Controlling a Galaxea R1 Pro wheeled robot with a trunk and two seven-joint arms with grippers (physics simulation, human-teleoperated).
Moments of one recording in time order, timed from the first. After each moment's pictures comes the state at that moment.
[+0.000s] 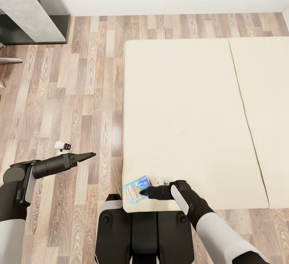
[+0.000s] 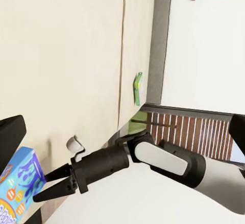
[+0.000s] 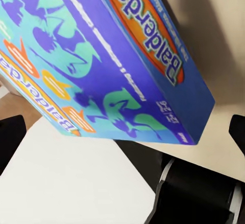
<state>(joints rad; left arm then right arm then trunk) -0.64 0.22 0.36 -1.27 0.03 0.99 -1.57 -0.73 0.11 0.27 -0.63 -0.42 0.71 0.26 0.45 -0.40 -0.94</state>
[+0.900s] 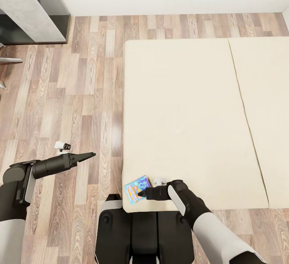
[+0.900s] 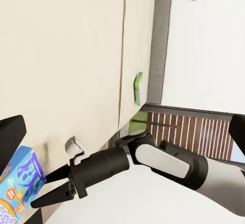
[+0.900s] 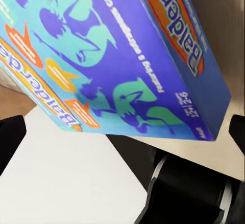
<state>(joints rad) -0.64 0.22 0.36 -1.27 0.03 0.99 -1.57 -0.73 0.14 0.27 -0.64 -0.35 0.72 0.25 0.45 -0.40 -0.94</state>
